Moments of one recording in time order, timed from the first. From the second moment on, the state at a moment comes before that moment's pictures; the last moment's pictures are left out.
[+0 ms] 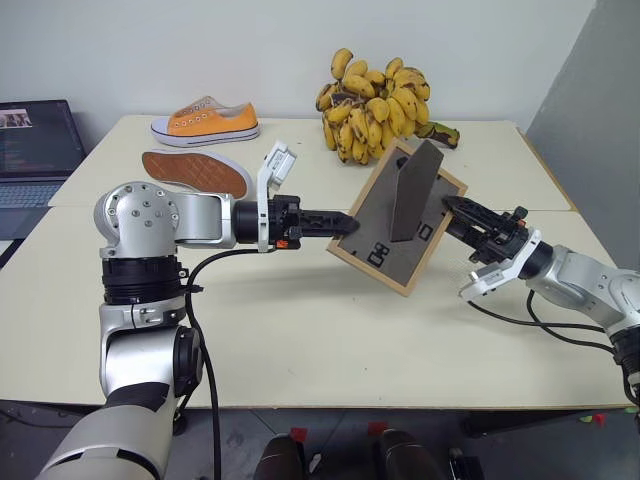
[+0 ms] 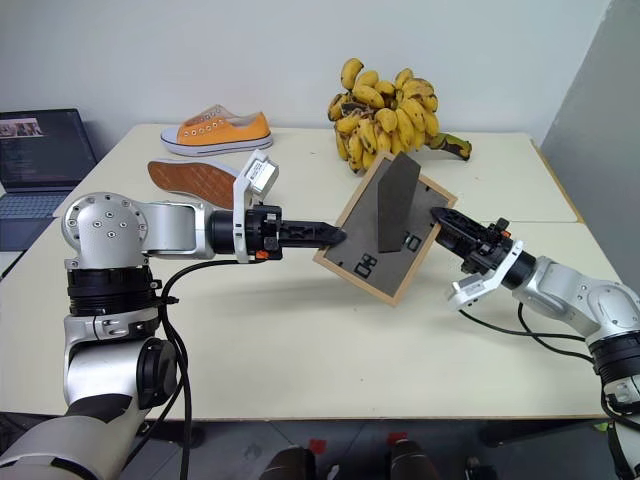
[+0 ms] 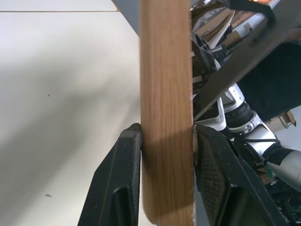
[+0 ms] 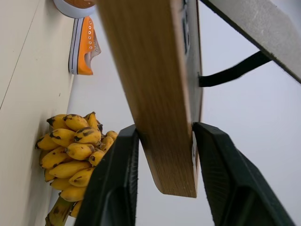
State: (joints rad) left arm -1.00 0.48 0.22 0.17 -1.06 1.61 -0.54; right arm -0.60 -0.90 0.22 0.34 -0.97 -0.88 -0.42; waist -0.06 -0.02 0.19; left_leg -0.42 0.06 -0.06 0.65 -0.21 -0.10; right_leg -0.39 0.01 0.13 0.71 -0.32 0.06
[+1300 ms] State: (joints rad) left arm -0.93 0.55 0.25 0.03 -0.96 1.32 -0.60; right arm -0.67 -0.87 0.25 0.42 -0.95 -0.89 -0.36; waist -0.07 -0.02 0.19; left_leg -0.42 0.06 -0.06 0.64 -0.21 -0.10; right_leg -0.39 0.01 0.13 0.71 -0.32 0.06
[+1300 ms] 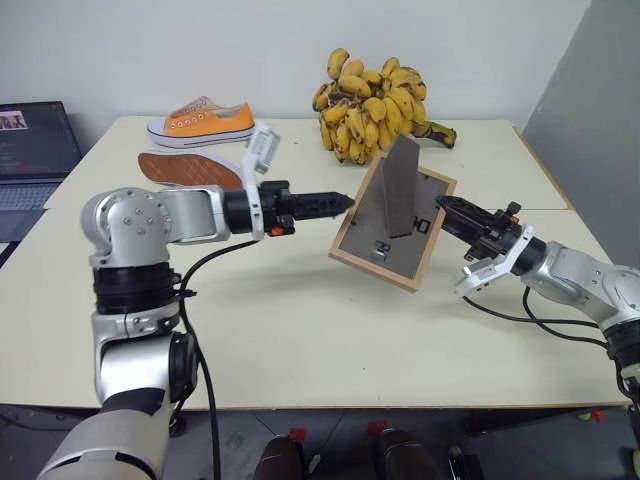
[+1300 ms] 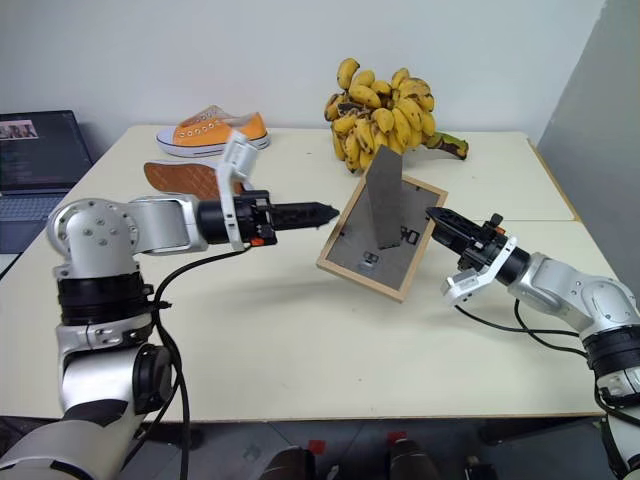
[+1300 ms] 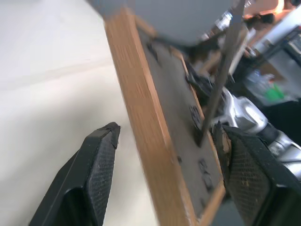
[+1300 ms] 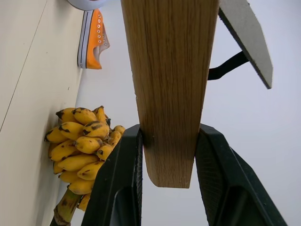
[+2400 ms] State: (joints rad) left arm -0.33 0.94 0.49 -0.42 -0.99 1.02 -0.77; right arm -0.54 -0.26 0.20 0.29 0.43 0.21 0.84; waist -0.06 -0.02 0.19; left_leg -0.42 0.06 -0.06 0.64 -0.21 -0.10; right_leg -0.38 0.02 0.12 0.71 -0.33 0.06
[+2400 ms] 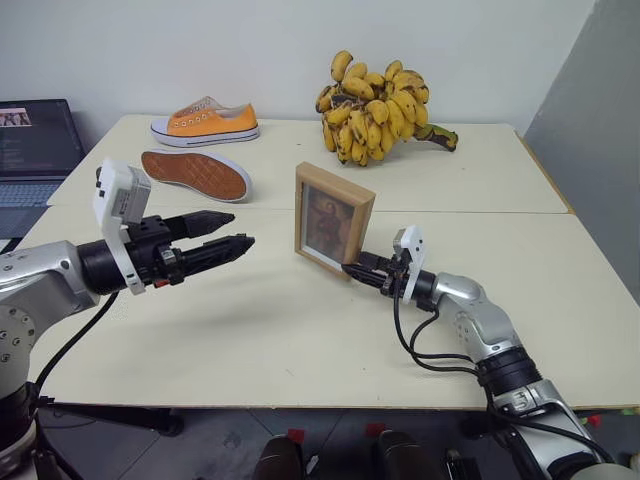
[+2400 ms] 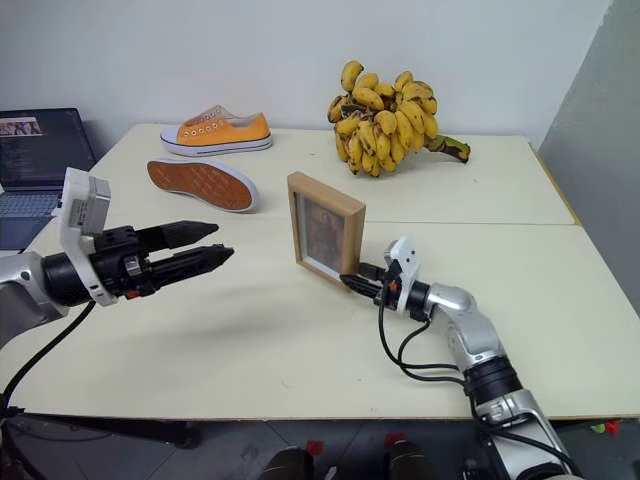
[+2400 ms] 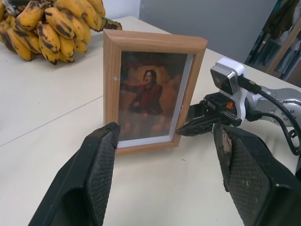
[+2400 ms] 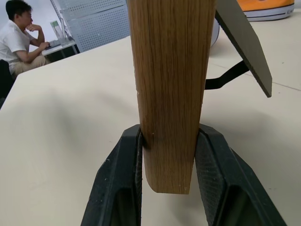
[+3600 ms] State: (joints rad) left arm -0.40 0.95 0.42 -0.40 -1.05 1.04 -0.75; right arm -0.45 -0.25 0.18 0.21 0.41 0.37 0.95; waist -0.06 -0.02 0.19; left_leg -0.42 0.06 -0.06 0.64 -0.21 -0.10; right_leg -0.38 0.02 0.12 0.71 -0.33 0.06
